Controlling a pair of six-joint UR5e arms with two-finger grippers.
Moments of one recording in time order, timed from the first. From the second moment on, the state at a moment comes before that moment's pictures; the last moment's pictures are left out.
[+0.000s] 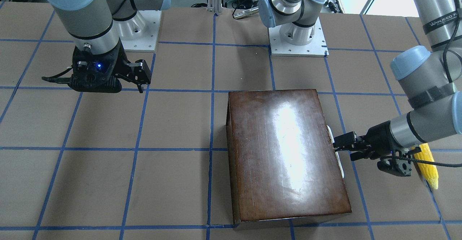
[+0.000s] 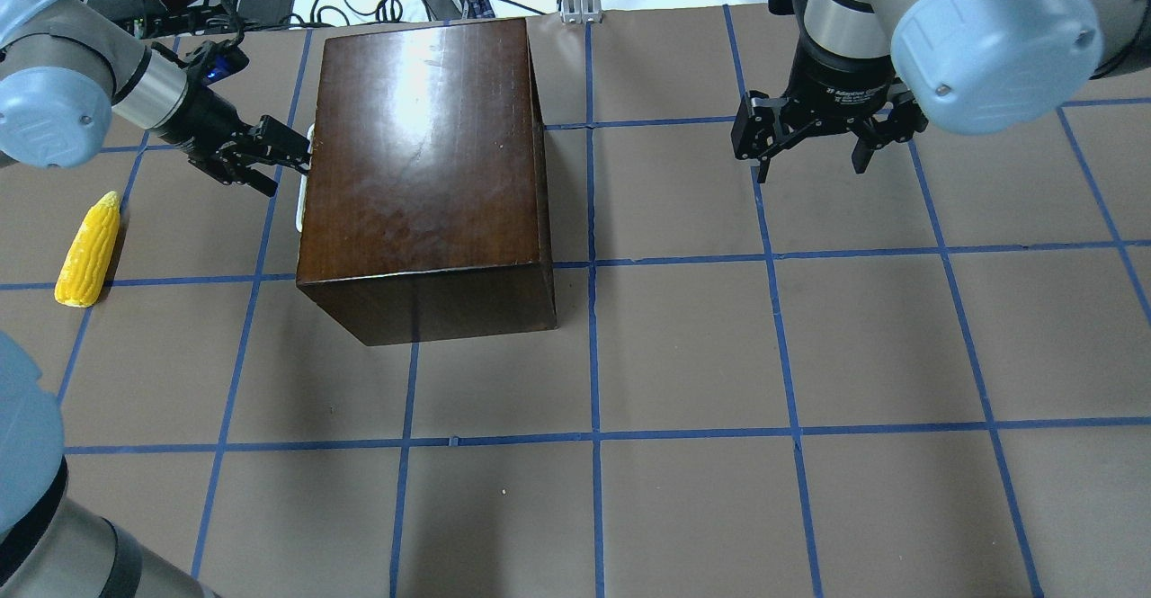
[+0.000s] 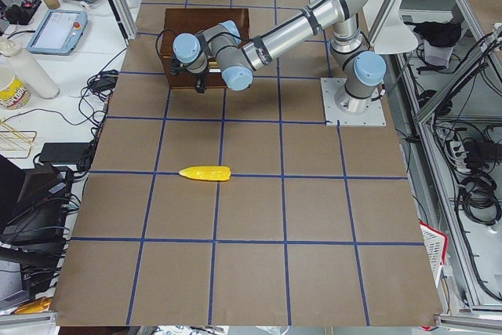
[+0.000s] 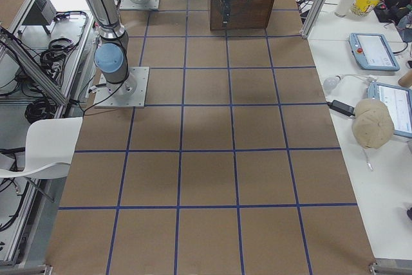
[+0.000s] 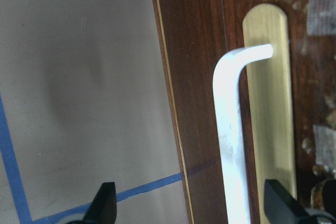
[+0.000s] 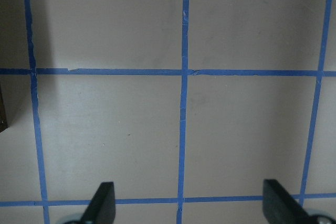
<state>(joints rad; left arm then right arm) -1.20 -1.99 -1.59 -1.35 1.18 0.52 1.65 -1.48 1.58 -1.63 -1.63 0.06</state>
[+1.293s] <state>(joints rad) -1.19 -2.01 -1.59 -1.35 1.20 0.54 1.65 -1.48 1.58 -1.63 -1.63 0.06</state>
